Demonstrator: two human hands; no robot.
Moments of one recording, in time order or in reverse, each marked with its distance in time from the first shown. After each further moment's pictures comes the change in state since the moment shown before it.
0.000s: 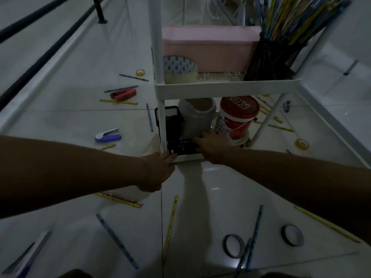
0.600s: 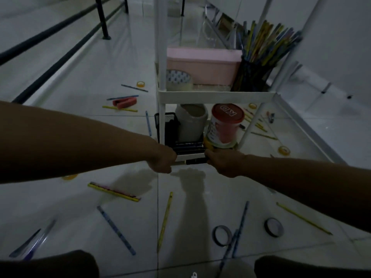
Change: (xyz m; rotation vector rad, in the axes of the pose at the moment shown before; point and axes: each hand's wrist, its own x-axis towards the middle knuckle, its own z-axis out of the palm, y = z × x) left_hand -0.013 -0.002 -0.054 -0.365 -0.149 -0.064; right_hand -0.086 0.011 -0.021 -0.003 -0.216 -0.024
